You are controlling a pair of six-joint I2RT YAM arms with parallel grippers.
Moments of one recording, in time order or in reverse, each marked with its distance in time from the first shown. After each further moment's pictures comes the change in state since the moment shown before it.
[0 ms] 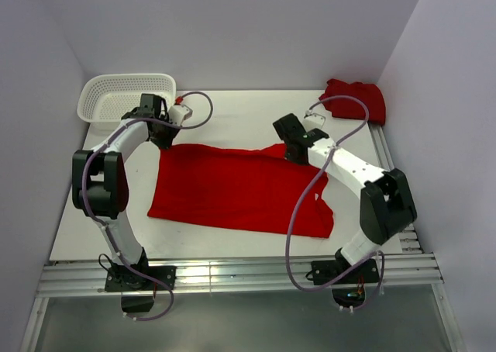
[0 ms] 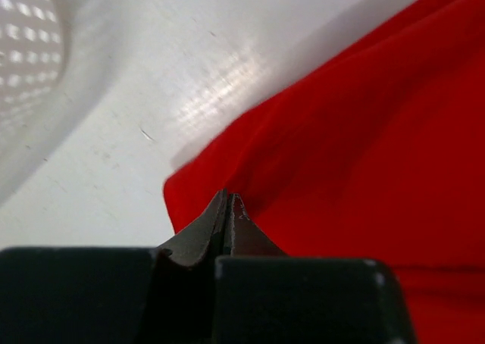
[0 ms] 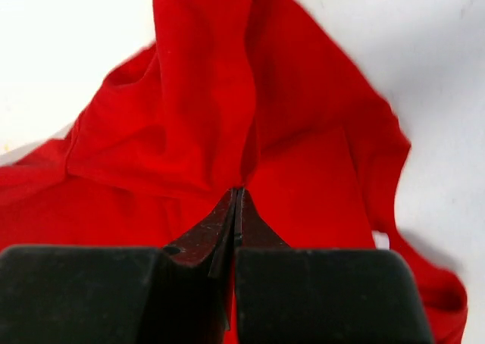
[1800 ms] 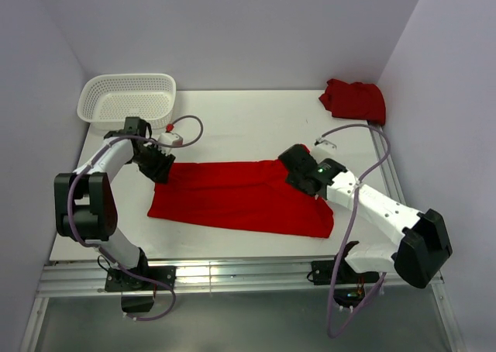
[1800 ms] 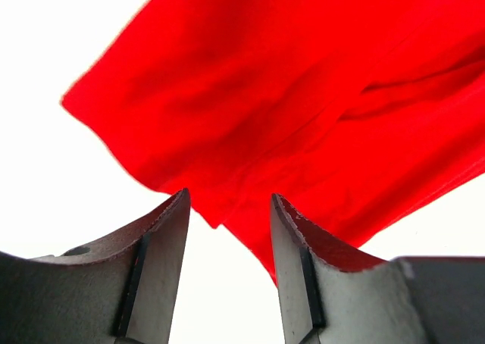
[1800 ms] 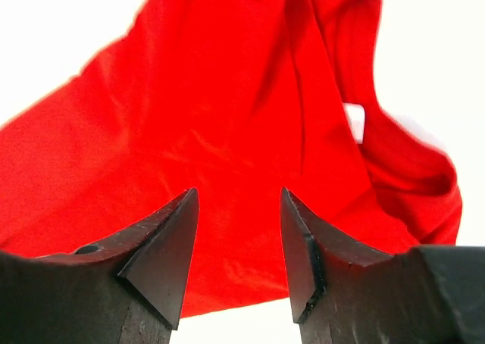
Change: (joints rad) left arm 0.092 -0.235 -0.306 -0.244 0.179 0.127; right arm 0.186 -0.387 -0.325 -0.116 -0.012 0.281
